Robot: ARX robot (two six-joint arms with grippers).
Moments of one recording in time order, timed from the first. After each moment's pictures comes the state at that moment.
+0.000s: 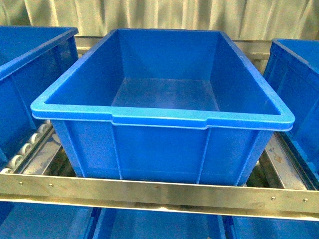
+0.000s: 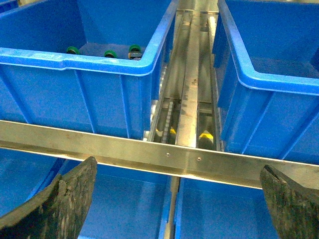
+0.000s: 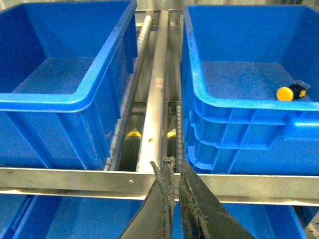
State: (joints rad) left arm 0.00 0.01 0.02 0.00 0.00 -0.01; right arm 0.00 0.09 0.10 -0.02 0.01 0.01
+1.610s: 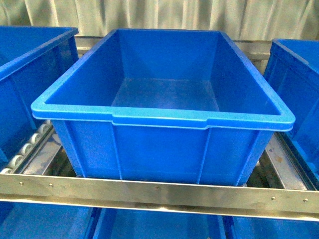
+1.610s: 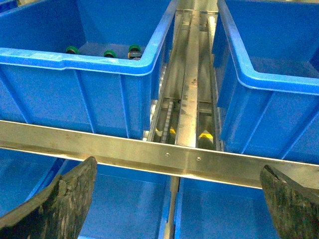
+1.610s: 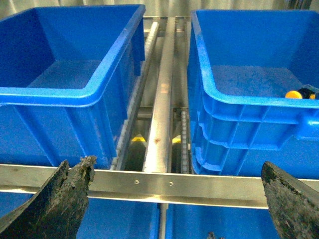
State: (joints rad) left arm 0.00 0.01 0.02 0.00 0.00 -0.01; right arm 0.00 0.01 0.03 0.00 0.00 0.00
